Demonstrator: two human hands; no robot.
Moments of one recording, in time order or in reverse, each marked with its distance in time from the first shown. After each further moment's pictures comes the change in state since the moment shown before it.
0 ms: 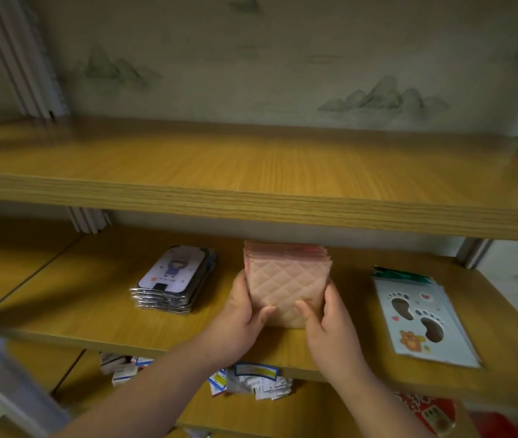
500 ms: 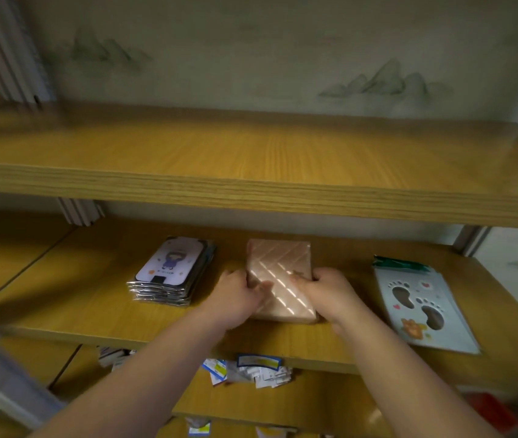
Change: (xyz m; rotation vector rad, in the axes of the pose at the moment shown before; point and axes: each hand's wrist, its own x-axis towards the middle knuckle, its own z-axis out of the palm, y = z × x) left_hand 0.029 0.019 -0.015 0.216 -0.116 -0.432; right_hand 0.052 -0.013 -0.002 -0.046 -0.171 0.474
